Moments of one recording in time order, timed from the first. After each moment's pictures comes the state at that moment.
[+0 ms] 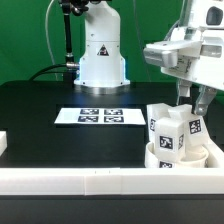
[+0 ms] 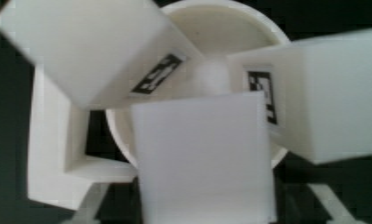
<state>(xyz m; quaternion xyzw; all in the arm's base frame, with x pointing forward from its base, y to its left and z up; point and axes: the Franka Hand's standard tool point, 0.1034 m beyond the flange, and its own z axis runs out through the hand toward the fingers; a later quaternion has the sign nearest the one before) 0.594 0.111 0.093 0.70 0.71 -0.02 0.08</state>
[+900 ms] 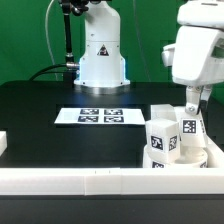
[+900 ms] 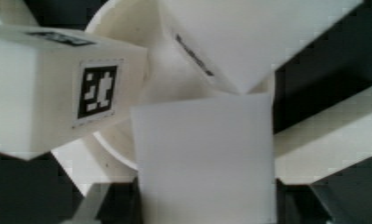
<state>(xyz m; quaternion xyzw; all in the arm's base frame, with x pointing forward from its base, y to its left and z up) 0.598 0.114 0.092 0.89 0.44 0.02 0.08</state>
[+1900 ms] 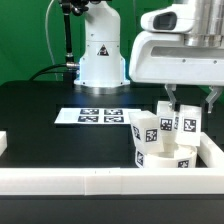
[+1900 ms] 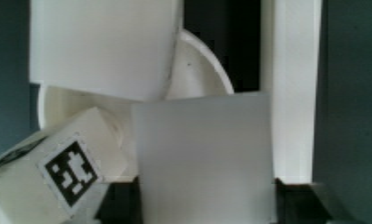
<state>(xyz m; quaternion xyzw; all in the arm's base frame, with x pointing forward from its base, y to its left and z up) 0.590 0.106 0.091 1.00 -0.08 -0.01 0.01</state>
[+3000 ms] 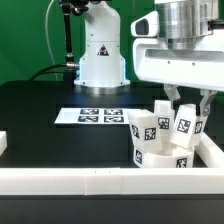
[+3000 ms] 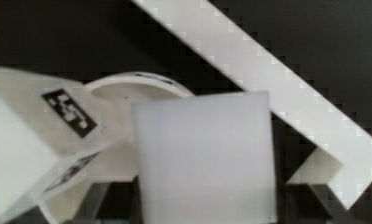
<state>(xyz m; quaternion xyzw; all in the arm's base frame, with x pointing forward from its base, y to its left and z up) 0.592 0.104 0.090 0.87 -0.49 -0.03 -0.06</state>
